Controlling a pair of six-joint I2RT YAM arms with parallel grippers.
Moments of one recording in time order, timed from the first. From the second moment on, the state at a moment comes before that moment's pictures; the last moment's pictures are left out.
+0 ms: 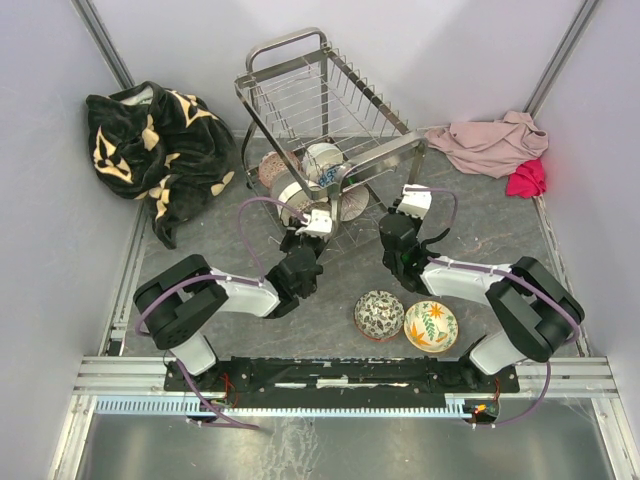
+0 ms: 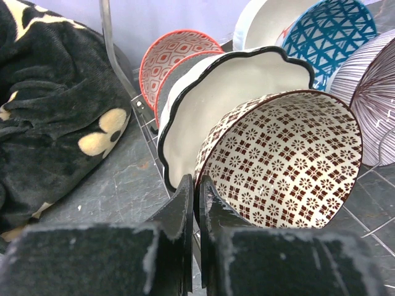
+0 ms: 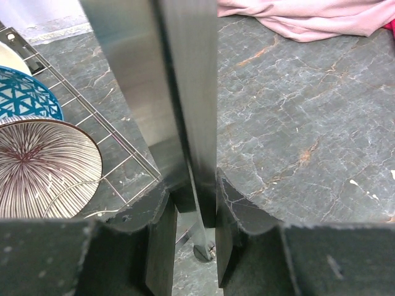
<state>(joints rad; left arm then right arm) -0.95 1.66 0.59 1.05 -1.02 0.38 0.72 1.52 0.66 0.57 0.92 0.35</state>
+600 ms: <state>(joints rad) -1.00 1.73 0.60 1.04 -1.08 0.29 0.69 1.48 0.64 0.54 0.84 0.28</state>
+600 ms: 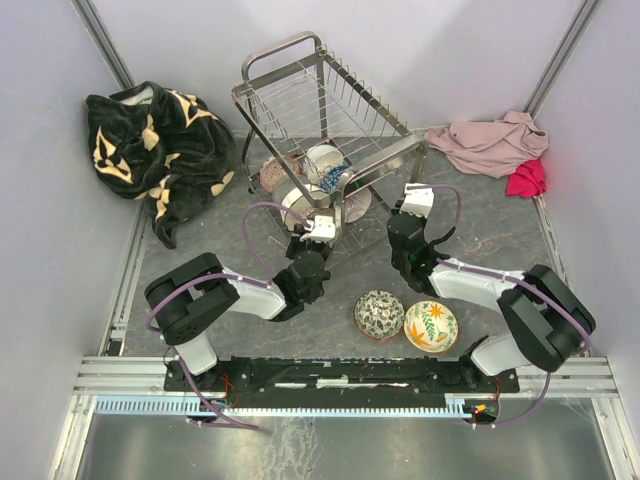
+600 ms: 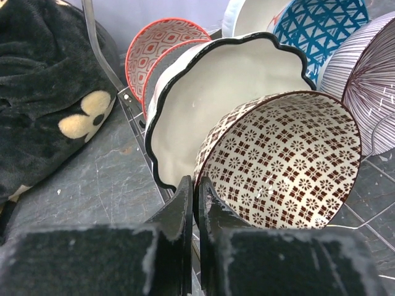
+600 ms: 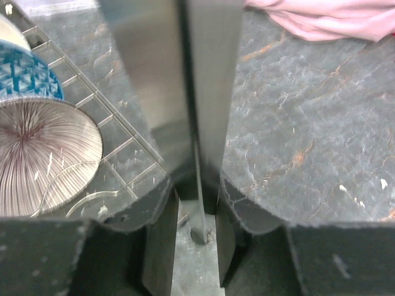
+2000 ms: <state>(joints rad) -1.04 1.74 0.69 0.88 -0.97 0.54 0.79 1.47 0.50 0.66 0.34 0.55</state>
